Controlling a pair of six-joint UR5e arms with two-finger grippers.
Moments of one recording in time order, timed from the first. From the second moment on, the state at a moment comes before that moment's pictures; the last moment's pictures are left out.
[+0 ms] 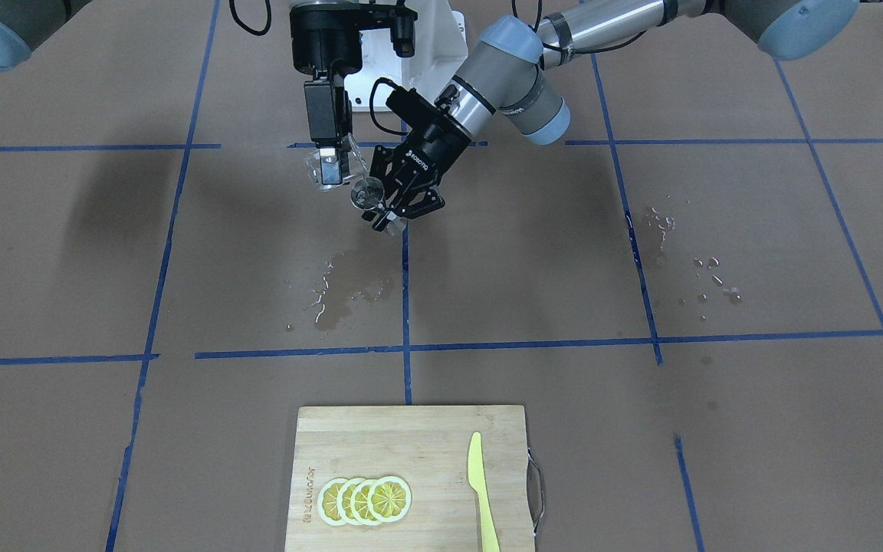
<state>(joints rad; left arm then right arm) -0.32 -2.20 -1.48 -2.72 -1.27 -0.39 0.31 -0.95 2.06 -1.66 0.84 -0.22</state>
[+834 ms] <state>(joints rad) -0.33 -2.19 -1.49 -2.77 -1.27 -0.40 0.31 -1.01 2.12 -1.56 0.86 0.05</state>
